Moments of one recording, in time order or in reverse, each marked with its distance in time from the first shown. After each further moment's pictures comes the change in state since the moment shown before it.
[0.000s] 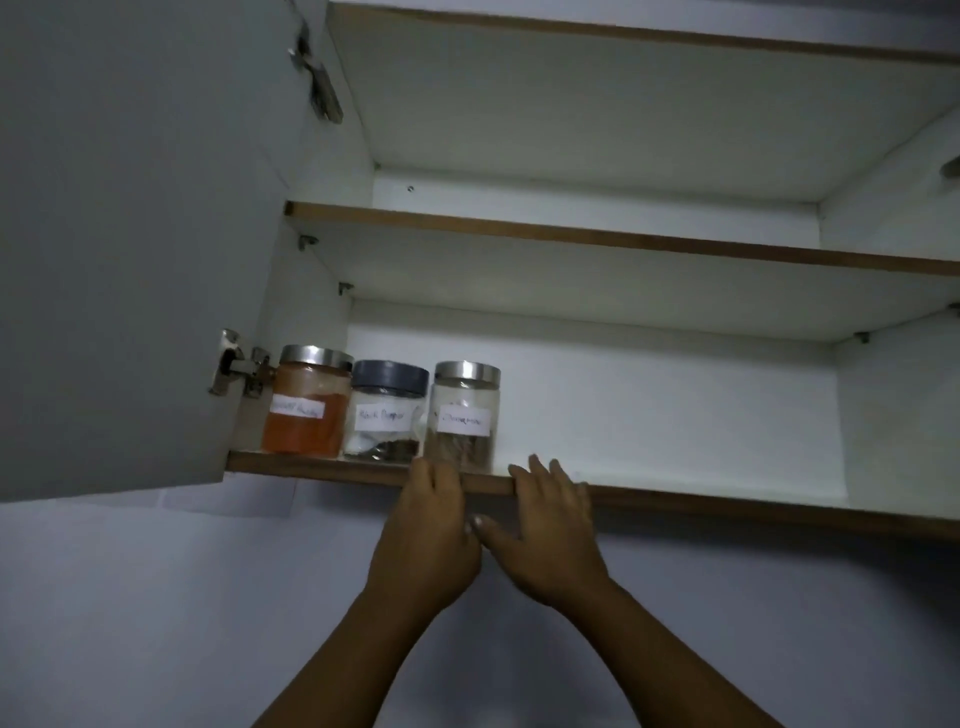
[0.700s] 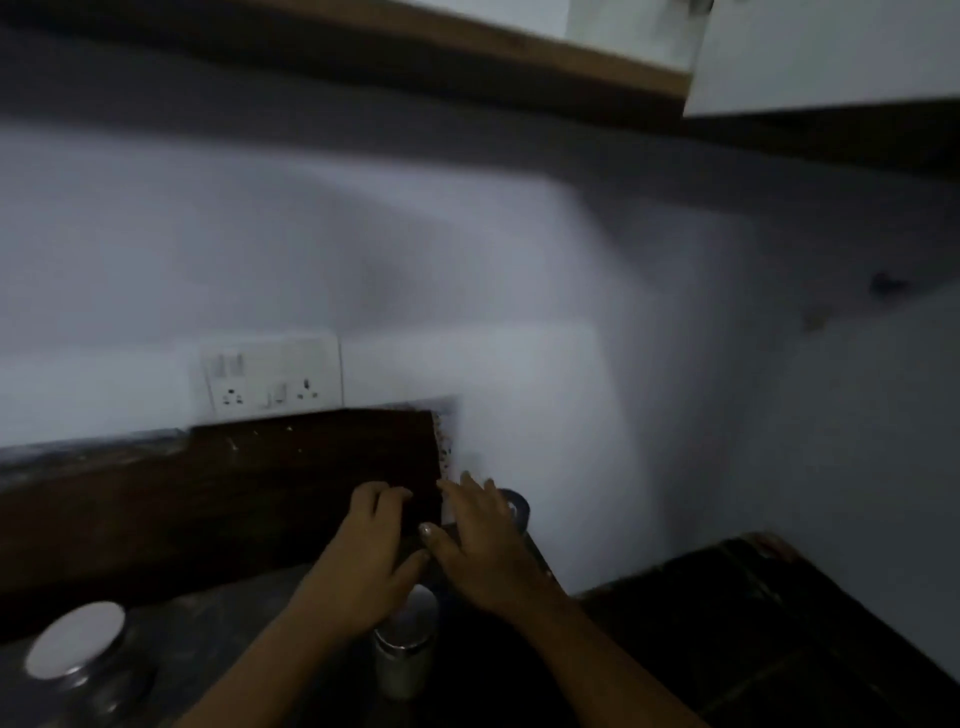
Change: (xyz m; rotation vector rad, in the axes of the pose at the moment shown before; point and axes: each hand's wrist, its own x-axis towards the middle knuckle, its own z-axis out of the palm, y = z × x) left_hand -0.293 0.199 0.216 -0.328 -0.916 -0.084; right_hand -0.371 0.274 0.031 0.176 -0.498 0.524
